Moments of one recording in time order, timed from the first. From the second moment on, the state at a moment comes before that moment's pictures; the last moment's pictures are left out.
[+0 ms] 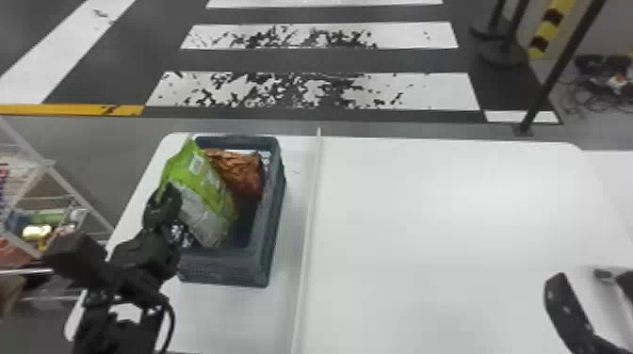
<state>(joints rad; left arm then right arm) 0.53 0.13 0.14 -1.91 0.40 -0.09 0.01 0.85 -0.05 -0.22 -1.95 -0.37 -0.38 0.41</state>
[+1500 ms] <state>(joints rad) 0.43 0.10 -0.27 -2.31 0.33 0.73 -0.21 0.82 -0.05 -0.37 -1.98 -0.44 -0.31 0.38</state>
